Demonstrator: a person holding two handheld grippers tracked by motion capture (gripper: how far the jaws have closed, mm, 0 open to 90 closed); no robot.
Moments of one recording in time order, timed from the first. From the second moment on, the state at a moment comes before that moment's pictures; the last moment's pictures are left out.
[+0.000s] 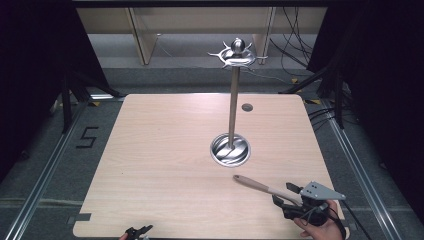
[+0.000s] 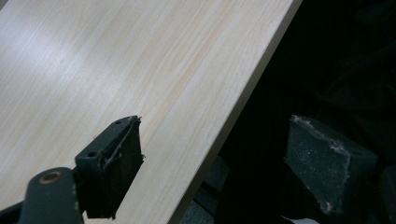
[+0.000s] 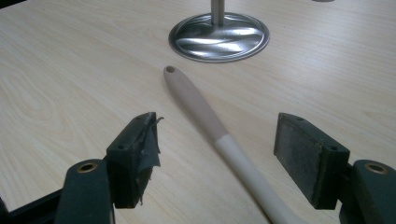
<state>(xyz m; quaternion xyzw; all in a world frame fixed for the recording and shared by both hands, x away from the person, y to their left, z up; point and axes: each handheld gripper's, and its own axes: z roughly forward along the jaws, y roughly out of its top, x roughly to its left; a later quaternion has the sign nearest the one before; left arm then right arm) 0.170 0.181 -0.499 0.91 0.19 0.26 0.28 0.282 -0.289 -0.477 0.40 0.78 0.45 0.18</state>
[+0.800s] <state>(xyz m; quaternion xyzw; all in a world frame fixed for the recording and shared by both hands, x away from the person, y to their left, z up) 0.170 0.180 -0.500 0.90 0.19 0.27 0.28 0.287 -0.281 -0.474 0.40 0.79 0.44 0.17</state>
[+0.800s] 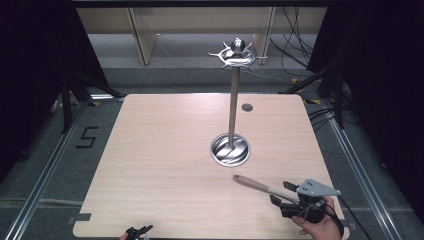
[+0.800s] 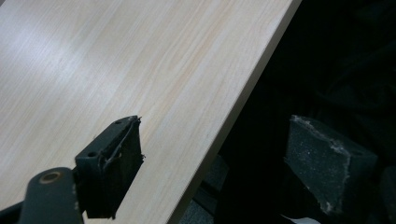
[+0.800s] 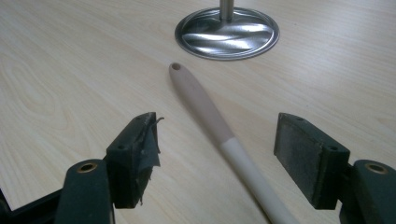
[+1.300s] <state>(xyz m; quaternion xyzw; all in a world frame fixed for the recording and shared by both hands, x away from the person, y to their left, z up) 0.170 0.179 -0.501 0.90 0.19 0.26 0.28 0.314 -0.280 -0.454 0.35 0.86 0.34 0.18</state>
